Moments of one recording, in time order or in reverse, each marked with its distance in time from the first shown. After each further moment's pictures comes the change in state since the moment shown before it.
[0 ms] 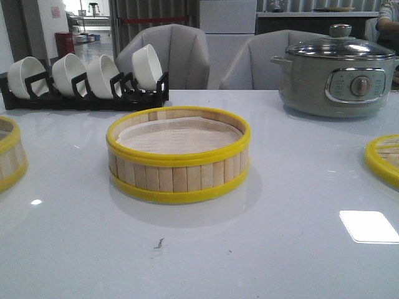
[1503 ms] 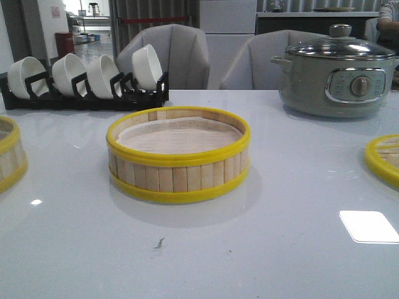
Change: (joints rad) left arm 0.000 0.000 0.000 0.000 0.000 0.000; right arm 0.000 0.000 0.000 0.000 0.000 0.000
